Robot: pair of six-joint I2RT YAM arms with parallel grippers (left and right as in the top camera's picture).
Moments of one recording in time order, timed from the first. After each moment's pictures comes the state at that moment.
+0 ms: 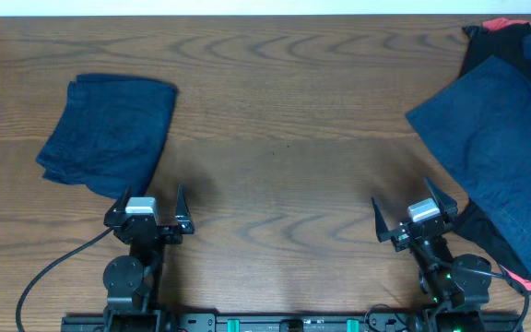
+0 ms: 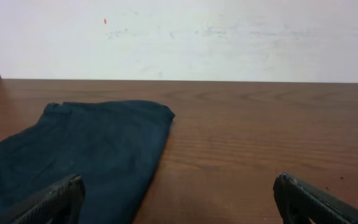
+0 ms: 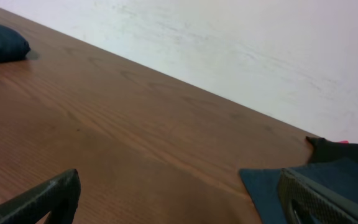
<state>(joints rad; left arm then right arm) -0.04 0.01 0.02 -0.11 -0.01 -0.04 0.06 0.05 0.01 -0.05 -0.26 -0.26</state>
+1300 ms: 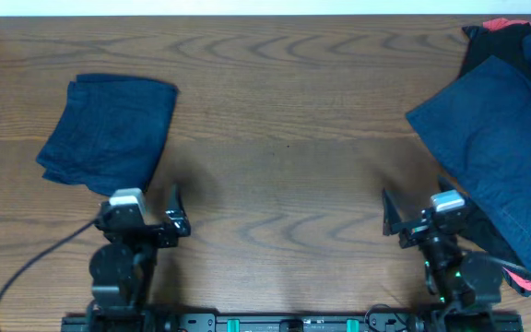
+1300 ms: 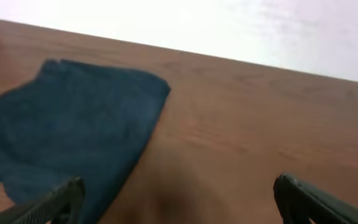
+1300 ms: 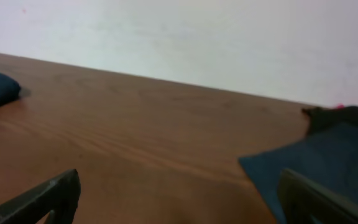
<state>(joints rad) -0.04 0.20 0.31 -0.40 -0.01 -0.20 0.06 0.13 0.17 -0.15 -0.18 -0.04</state>
